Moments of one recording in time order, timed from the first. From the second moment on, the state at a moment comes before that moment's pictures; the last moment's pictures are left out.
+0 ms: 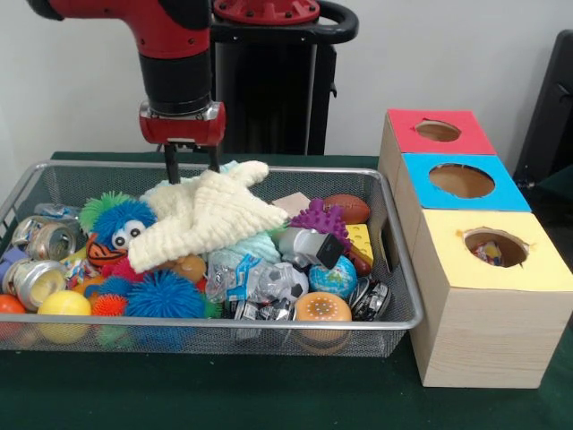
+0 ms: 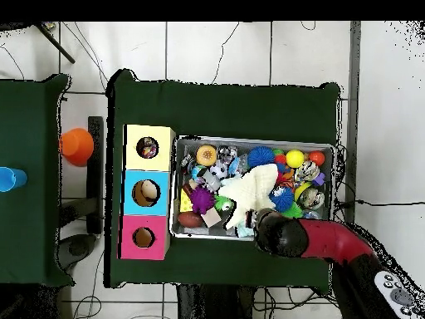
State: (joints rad) arm -0.80 -0.67 0.33 1.91 -0.52 0.43 1.79
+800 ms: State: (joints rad) arm -0.88 -0.67 0.40 1.88 -0.53 0.43 1.79
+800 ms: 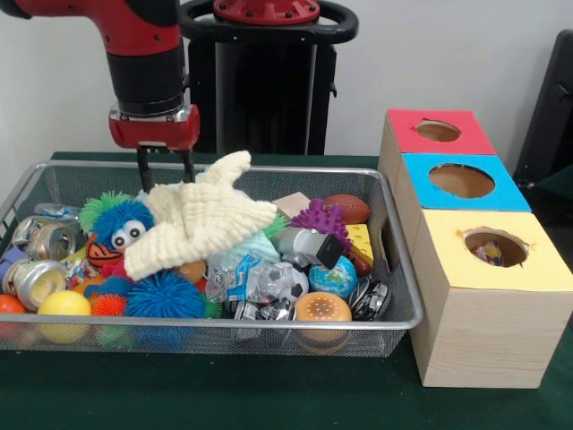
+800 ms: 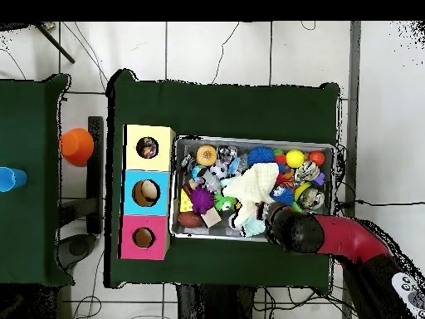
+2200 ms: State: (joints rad) arm -0.95 -0.77 0.59 1.79 -0.51 0.78 1.79
